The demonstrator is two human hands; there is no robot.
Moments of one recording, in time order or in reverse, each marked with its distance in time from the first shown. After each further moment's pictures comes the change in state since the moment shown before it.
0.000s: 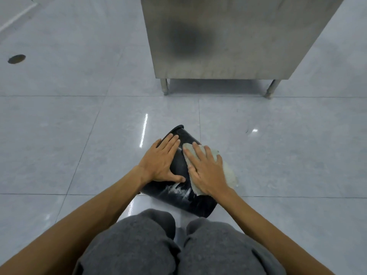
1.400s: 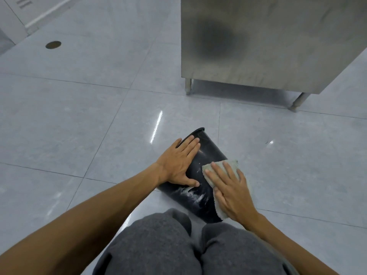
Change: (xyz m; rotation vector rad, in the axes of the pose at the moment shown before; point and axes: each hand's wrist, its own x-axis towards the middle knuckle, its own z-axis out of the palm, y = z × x) left_hand -0.013 -0.003 -0.004 0.074 -0.011 0.035; right_hand -0.044 0.032 0.017 -0.098 0.054 -0.268
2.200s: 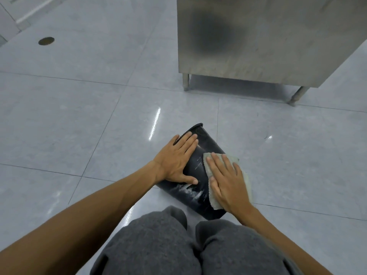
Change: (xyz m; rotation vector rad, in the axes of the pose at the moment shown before) left_hand -0.004 -0.002 0.005 -0.004 0.030 0.018; right_hand 0.015 -0.014 0.002 0.087 0.009 0.141
